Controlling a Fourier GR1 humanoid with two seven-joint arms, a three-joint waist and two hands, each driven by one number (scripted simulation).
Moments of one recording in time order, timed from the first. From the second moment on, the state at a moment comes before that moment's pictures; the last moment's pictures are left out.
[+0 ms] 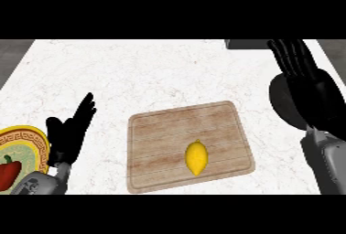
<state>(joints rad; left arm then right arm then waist) -0.14 0.45 -0.36 -1.44 0.35 0.36 0.11 -0.39 -0.33 0.04 -1.62 -0.17 0.13 -0.23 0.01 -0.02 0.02</state>
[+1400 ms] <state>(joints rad) -0.22 0.46 -0.20 -1.44 0.32 0.32 -0.01 -0.26 -0.73 0.15 -2.04 0.03 0.37 0.33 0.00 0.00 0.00</state>
